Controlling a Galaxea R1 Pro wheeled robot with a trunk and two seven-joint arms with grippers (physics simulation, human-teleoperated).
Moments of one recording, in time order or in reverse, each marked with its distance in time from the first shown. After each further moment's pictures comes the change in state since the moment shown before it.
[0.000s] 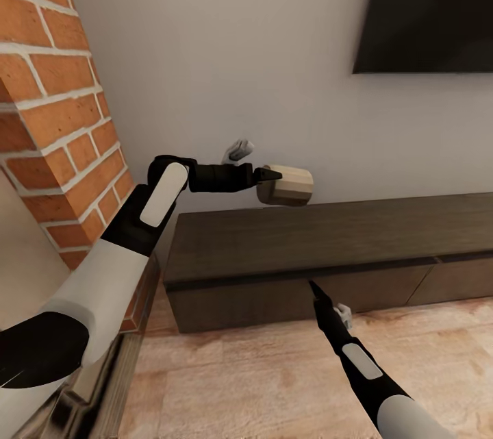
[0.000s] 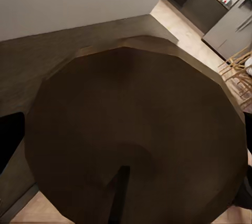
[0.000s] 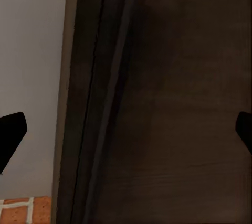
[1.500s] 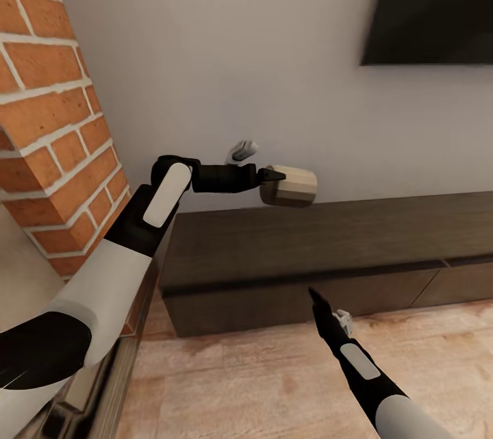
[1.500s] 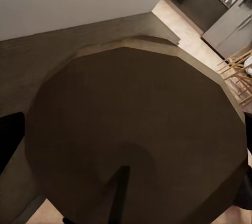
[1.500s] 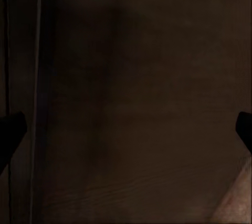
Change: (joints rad) left arm 0.000 -0.014 -0.005 0.000 0.000 0.000 0.004; right arm 0.000 0.007 0.009 -0.001 0.011 -0.004 -0.146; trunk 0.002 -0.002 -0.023
